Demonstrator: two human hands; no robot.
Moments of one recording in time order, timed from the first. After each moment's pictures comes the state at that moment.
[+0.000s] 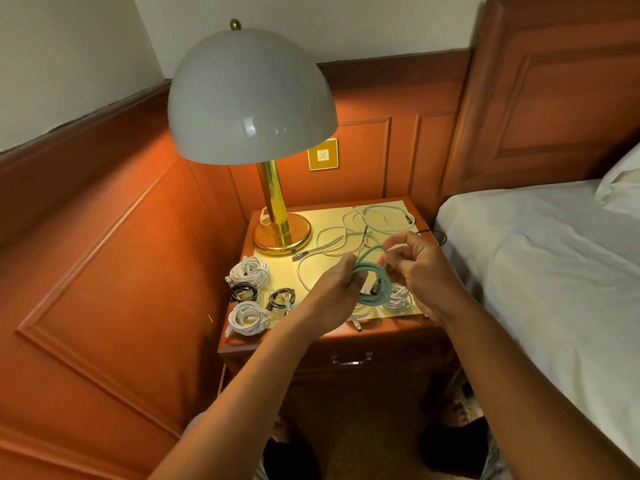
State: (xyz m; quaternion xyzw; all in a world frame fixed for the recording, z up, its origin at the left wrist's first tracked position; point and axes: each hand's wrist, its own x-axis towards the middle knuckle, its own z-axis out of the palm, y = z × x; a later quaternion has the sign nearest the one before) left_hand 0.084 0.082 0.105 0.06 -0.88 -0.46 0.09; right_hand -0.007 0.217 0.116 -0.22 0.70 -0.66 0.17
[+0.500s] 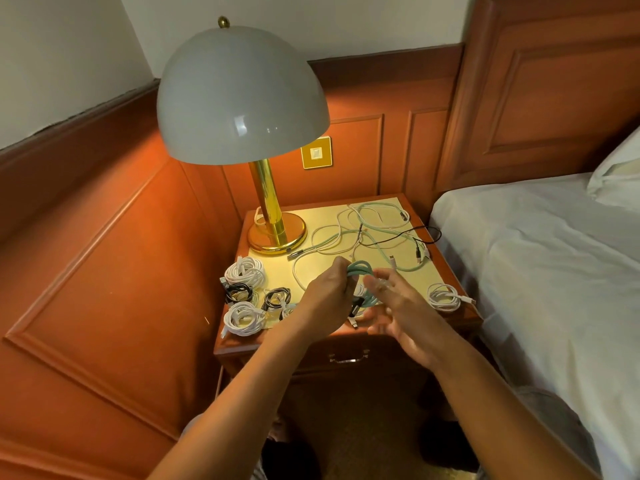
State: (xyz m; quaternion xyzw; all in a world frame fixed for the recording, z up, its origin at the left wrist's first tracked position) left_hand 0.081 0.081 0.091 0.07 -0.93 -0.35 0.11; right_hand 0.033 0.223 0.088 -0.14 0.64 -0.67 0.35
